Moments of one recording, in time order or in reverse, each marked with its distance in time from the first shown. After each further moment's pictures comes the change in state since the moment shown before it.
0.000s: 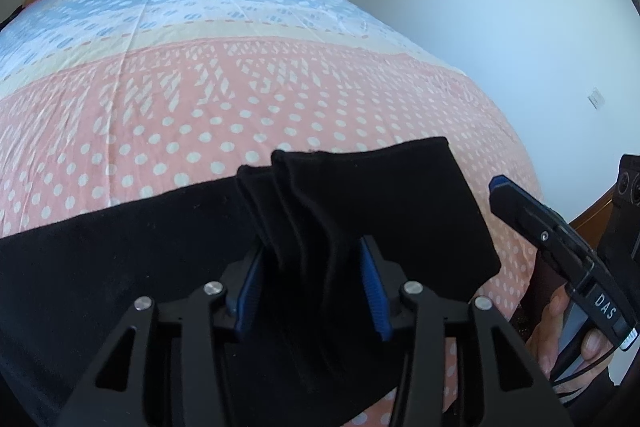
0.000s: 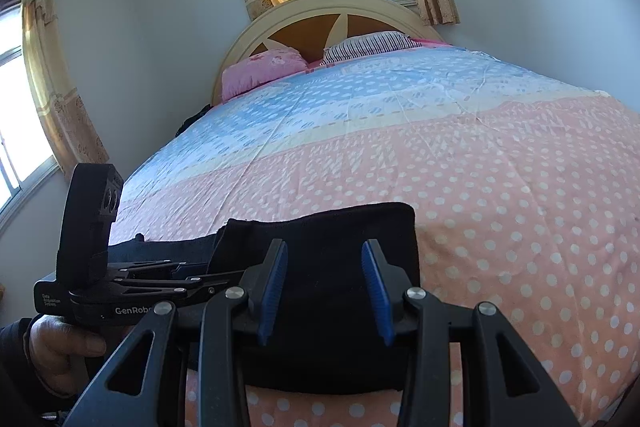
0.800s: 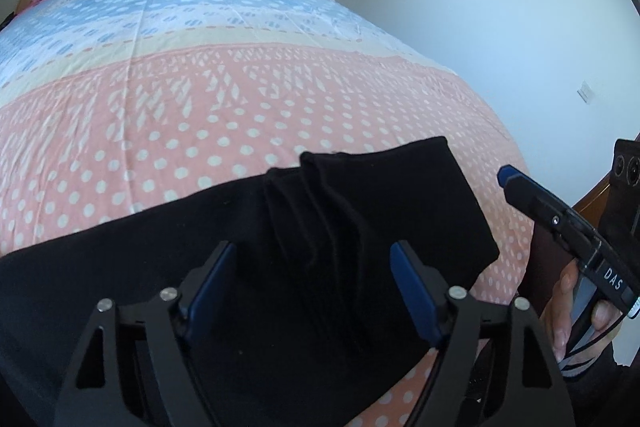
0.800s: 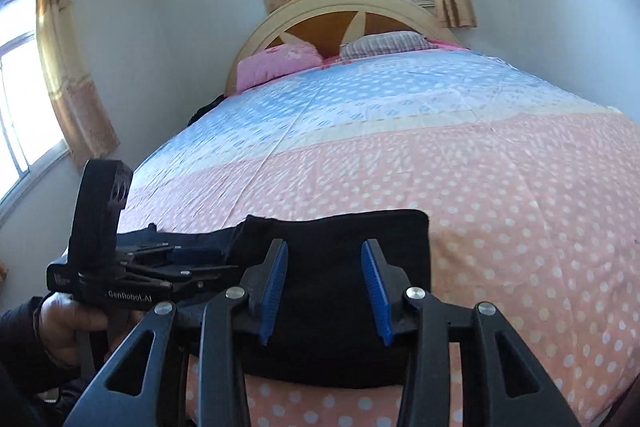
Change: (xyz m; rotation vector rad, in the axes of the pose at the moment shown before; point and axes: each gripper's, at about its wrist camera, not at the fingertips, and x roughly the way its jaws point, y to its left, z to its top) left arm -0.009 0.014 0.000 0.023 0.002 -0.033; right arm -0.007 0.003 0.004 -0.028 0.018 0.023
